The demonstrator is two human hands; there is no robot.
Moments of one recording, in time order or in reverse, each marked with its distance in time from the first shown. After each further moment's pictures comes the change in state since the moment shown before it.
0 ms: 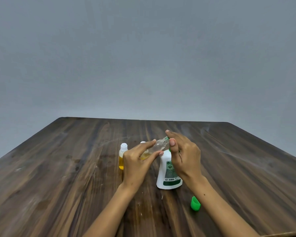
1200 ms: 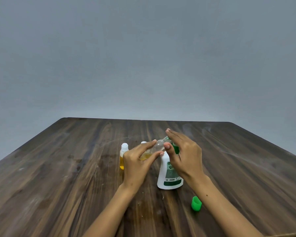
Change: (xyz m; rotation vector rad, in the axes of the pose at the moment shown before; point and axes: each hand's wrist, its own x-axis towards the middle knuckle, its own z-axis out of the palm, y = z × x) left_hand -0.002 0.002 -0.001 -0.033 0.003 0.001; right_hand 0.004 -0.003 -0.007 -0.091 -0.065 -0.041
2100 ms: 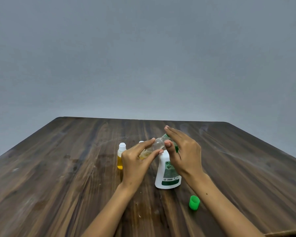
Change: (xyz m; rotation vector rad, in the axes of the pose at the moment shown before) left_hand 0.000 0.003 0.002 -0.011 0.010 -0.010; right_hand 0.001 -0.001 -0.003 0.015 0.013 0.004
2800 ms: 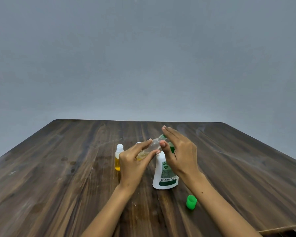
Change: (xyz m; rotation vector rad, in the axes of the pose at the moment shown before) left_hand 0.002 0.001 -0.001 0.014 0.001 0.029; right_hand 0.001 -0.002 -0.001 -0.043 -0.004 -0.007
